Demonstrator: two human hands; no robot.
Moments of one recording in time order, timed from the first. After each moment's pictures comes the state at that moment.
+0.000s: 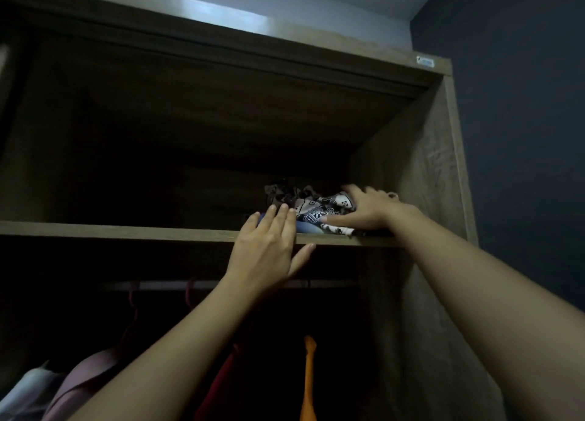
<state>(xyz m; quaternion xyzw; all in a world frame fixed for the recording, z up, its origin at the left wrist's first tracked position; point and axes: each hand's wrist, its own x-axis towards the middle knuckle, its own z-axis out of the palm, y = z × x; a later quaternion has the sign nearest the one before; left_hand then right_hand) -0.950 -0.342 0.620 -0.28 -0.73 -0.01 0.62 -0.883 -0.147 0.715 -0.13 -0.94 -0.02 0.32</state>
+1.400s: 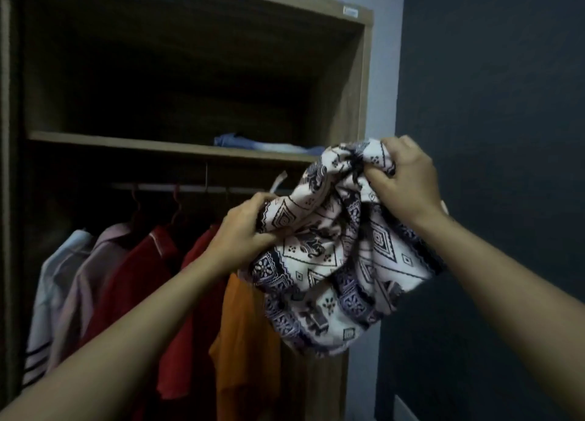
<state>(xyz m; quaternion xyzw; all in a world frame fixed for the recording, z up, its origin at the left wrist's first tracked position) -0.767 -0.347 0.525 -0.45 -0.73 -0.40 0.32 -0.644 -0.126 0.596 0.03 -0.77 0.09 0.63</state>
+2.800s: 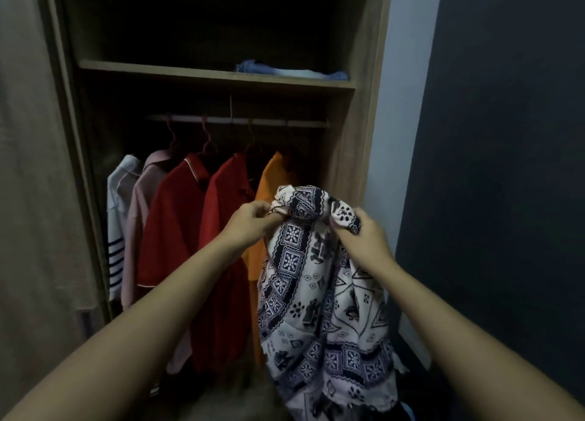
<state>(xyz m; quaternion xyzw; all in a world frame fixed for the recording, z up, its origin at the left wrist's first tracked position) -0.718 -0.375 0.407 -0.25 -0.80 -0.54 0.07 -0.631 -0.172 0.387 -0.04 -0.84 0.42 0.33</state>
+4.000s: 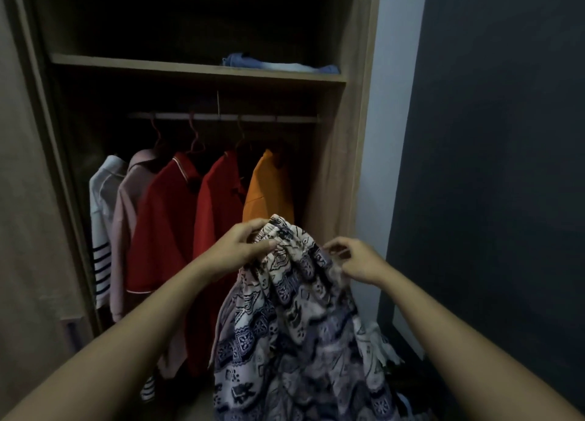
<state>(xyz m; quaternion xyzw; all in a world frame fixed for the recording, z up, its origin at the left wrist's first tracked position) -0.718 -0.394 0.380 -0.41 -0.73 -0.55 -0.08 -0.642 -0.148 0.360 -0.03 -0.93 0.36 0.11</state>
